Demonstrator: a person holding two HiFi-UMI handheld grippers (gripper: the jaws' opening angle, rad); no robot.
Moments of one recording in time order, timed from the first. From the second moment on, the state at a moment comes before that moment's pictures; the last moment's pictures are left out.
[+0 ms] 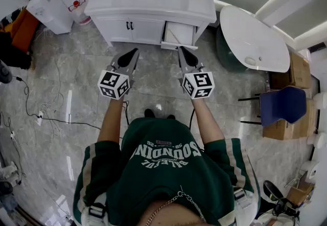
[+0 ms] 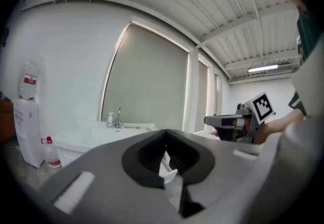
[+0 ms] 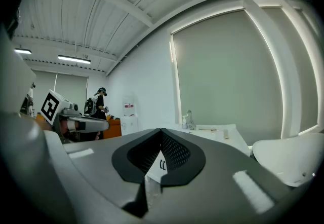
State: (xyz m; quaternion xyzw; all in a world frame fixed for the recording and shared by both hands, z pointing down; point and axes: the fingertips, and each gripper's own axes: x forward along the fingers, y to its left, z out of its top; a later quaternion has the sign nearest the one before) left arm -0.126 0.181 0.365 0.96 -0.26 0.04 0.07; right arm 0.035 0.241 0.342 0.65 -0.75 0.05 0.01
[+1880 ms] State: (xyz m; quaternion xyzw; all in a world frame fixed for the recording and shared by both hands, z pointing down) left arm -0.134 0.086 0.393 0.96 -0.26 0.04 0.09; right arm 0.038 0.149 0.374 0.66 -0.75 0.09 0.02
